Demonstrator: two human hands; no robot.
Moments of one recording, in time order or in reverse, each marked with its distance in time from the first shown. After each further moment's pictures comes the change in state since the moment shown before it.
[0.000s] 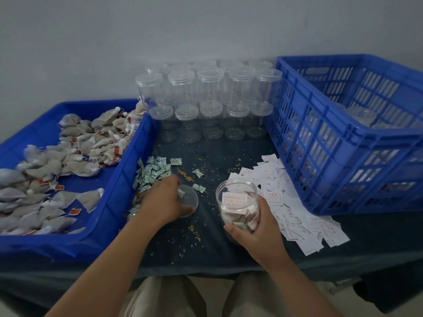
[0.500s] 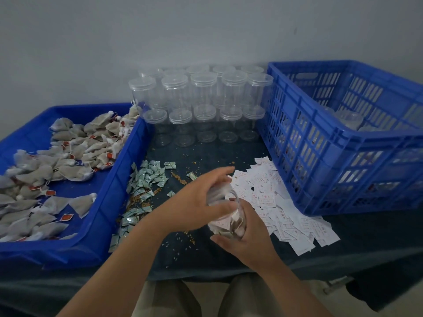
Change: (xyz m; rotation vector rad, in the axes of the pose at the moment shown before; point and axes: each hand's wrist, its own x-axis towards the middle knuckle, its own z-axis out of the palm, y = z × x) left_hand -0.047 0.083 -0.041 -0.543 -0.275 0.545; right_hand -0.002 0.004 0.003 -0.128 -0.092 -0.016
